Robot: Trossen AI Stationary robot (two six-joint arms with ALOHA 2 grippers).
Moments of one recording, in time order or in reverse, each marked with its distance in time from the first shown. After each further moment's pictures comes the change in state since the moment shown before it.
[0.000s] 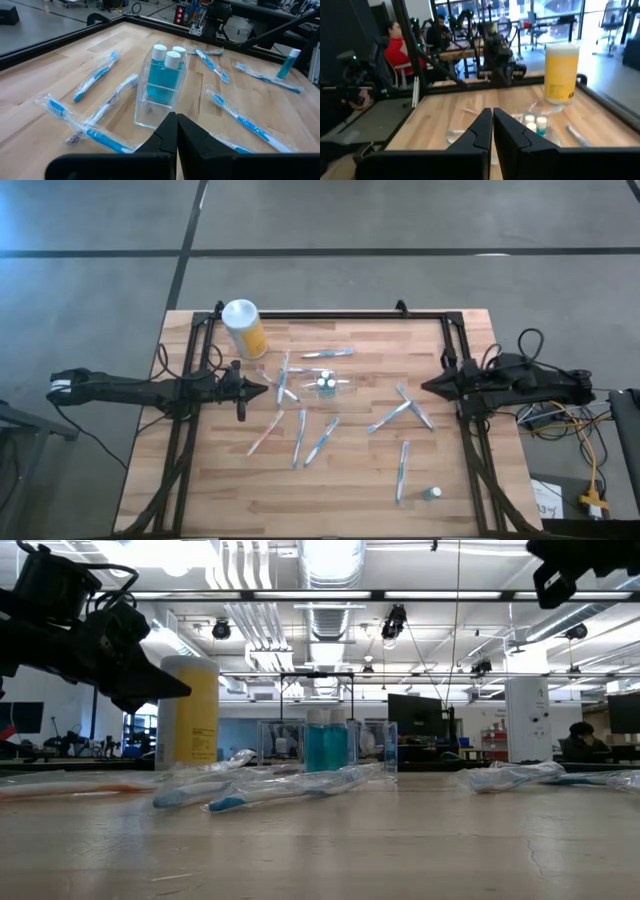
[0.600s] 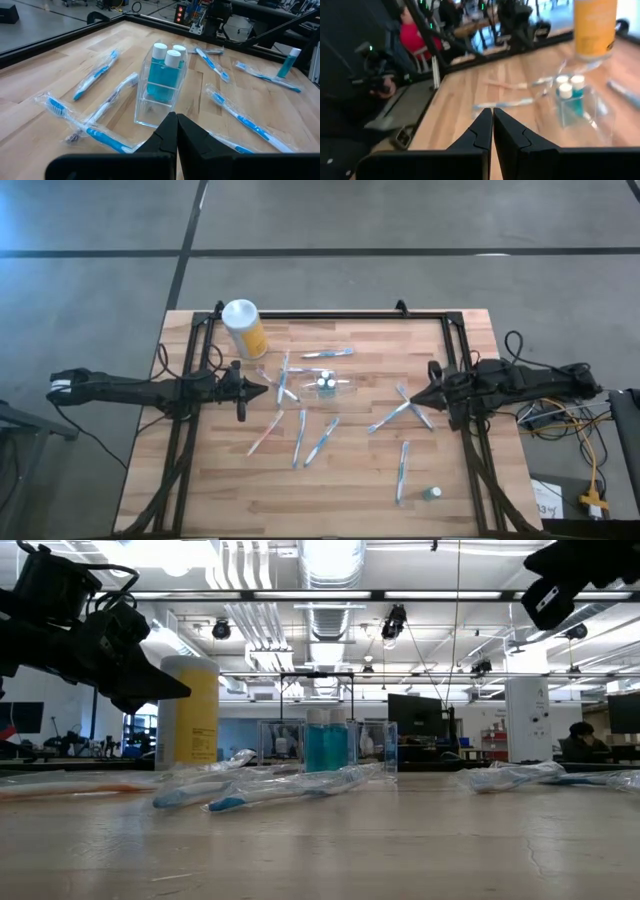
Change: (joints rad) left arm 0.000 0.000 0.000 -0.003 0.000 -0.003; right arm 0.042 0.170 -0.009 0.018 -0.072 0.199
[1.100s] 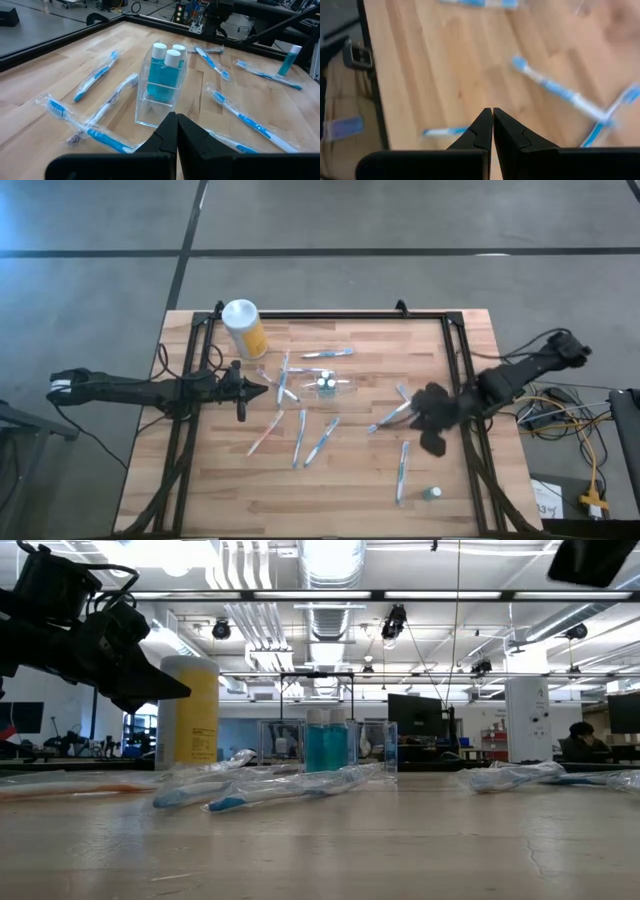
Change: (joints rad) left arm 0.000 0.000 0.000 -0.002 0.001 0.021; right arm 0.394 0.718 0.634 -0.749 0.215 0.503
